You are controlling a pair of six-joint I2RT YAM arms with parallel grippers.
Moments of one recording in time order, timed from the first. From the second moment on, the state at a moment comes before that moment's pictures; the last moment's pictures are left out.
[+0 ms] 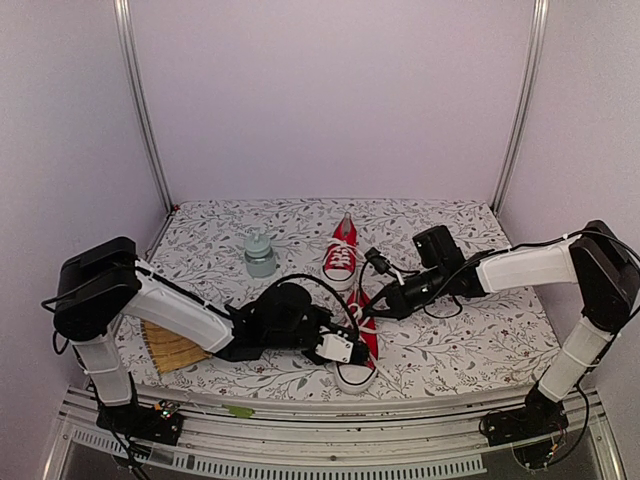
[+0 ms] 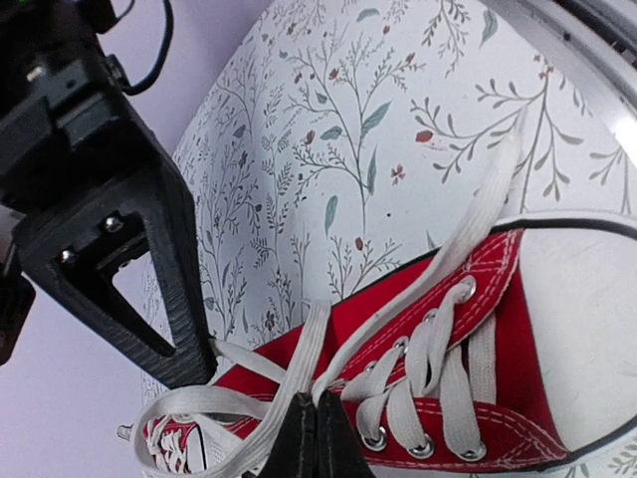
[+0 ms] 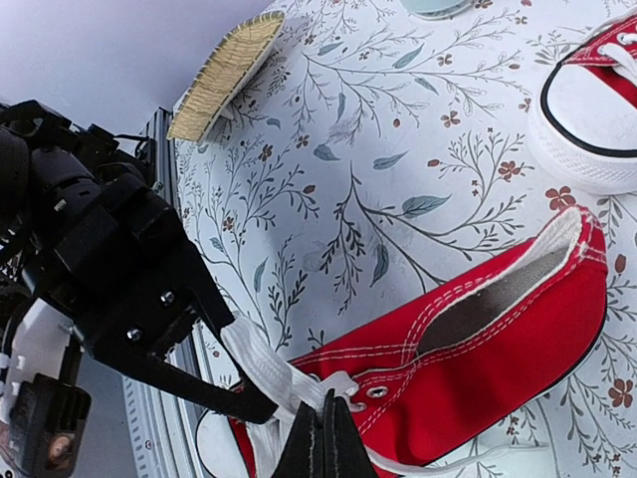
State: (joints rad) left arm -1.11 1.85 0.83 0.54 0.04 1.07; right arm 0.65 1.67 0.88 0.00 -0.75 0.12
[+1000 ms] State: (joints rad) left arm -1.04 1.87 0.88 0.51 0.14 0.77; right arm 0.64 1.67 0.89 -0.08 -0.85 0.08
